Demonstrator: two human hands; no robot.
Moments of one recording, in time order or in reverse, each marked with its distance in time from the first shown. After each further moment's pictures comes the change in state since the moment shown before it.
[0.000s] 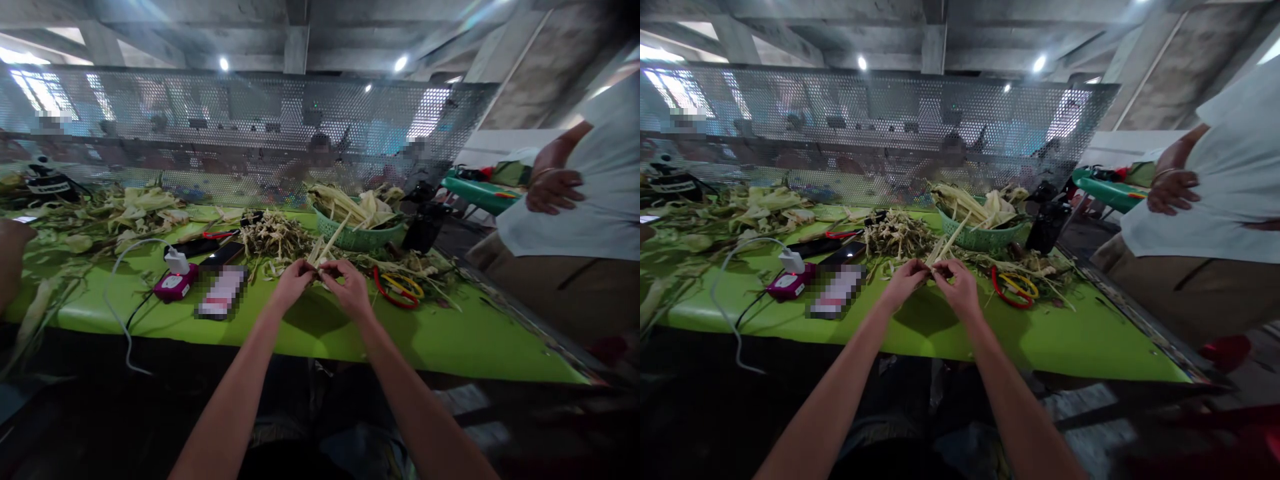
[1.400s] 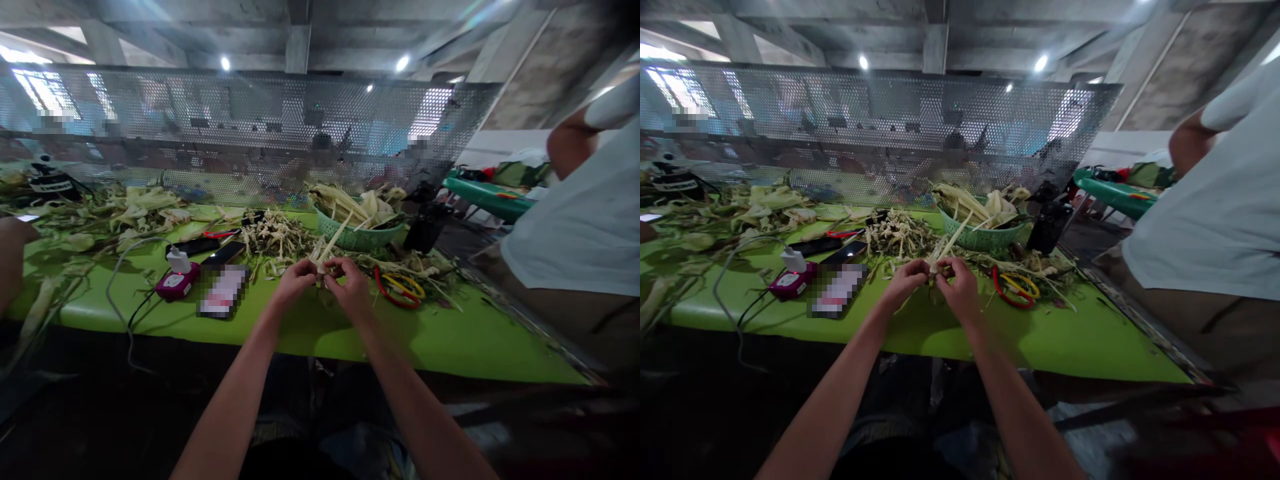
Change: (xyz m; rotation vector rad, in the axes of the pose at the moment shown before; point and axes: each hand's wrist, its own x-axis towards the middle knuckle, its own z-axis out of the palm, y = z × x) left_hand -0.011 0.022 -0.002 -0.129 -0.073 0.040; right_hand -0.002 -0.008 0.000 -0.094 0.054 0.017
